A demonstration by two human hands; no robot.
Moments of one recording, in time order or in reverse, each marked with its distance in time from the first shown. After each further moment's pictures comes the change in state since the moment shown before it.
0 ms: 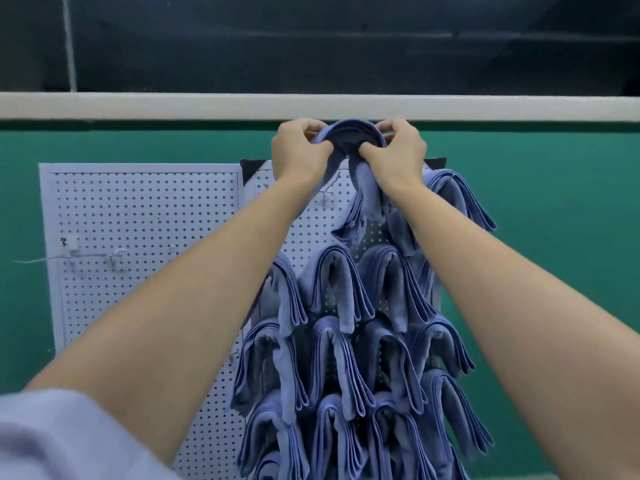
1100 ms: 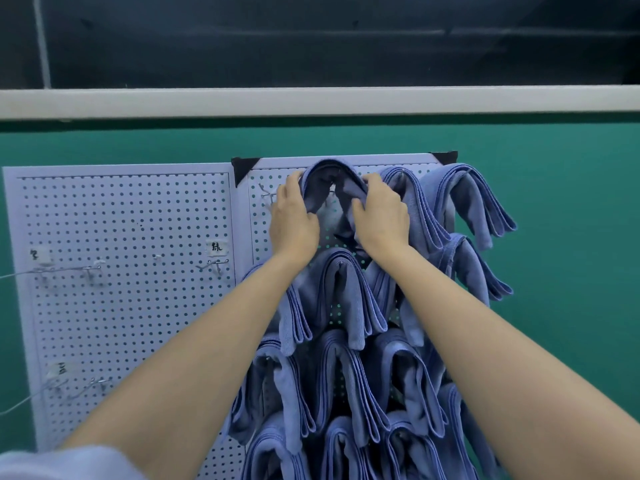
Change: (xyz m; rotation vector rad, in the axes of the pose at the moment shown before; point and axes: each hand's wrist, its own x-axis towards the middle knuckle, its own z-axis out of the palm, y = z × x) left_hand -0.018 -0.121 0.030 0.372 -0.075 0.094; right_hand -0.035 0.071 0.057 -0.525 -0.100 -0.091
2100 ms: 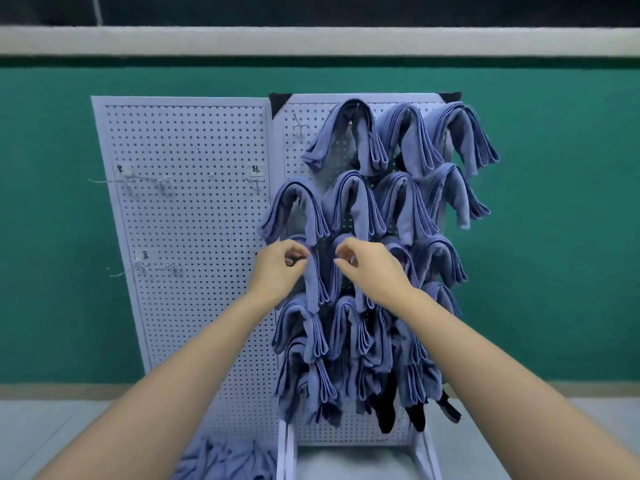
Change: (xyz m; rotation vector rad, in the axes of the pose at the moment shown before) left_hand -0.217 -0.019 -0.124 -0.077 -0.368 -0.296; right_hand -0.214 -0.011 -0.065 0.109 -0.602 -0.146
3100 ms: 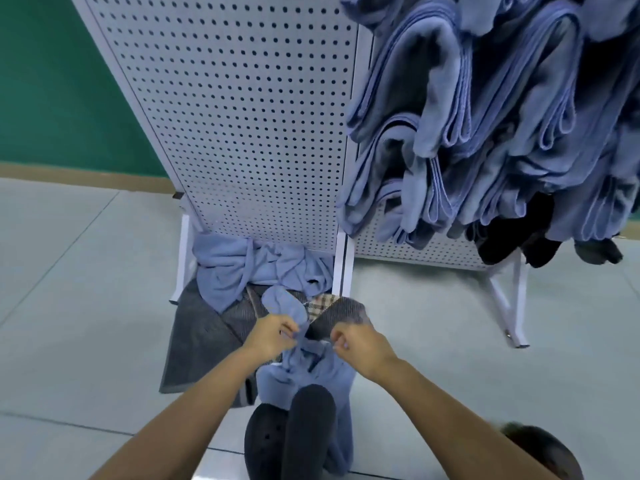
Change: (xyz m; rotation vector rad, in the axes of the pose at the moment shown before) left_hand -0.282 -0.431 0.117 0.091 -0.798 -0.678; right_hand -0.245 0.044 0.442 0.165 -0.981 0.321
